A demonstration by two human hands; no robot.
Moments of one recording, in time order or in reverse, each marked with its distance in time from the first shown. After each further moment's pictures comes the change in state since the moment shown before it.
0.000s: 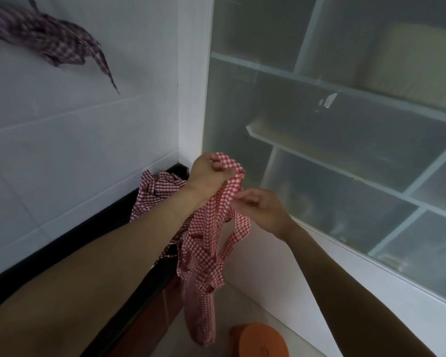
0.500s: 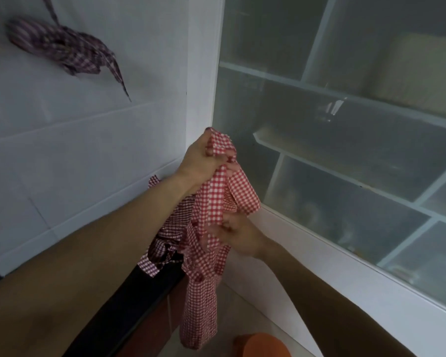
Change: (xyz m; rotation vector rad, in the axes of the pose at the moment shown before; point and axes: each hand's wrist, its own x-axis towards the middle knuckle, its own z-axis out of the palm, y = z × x) left_hand 0.018 0.029 -0.034 0.049 -0.053 0.151; right_hand -0.002 0.006 0.059 -0.043 -0.370 -0.104
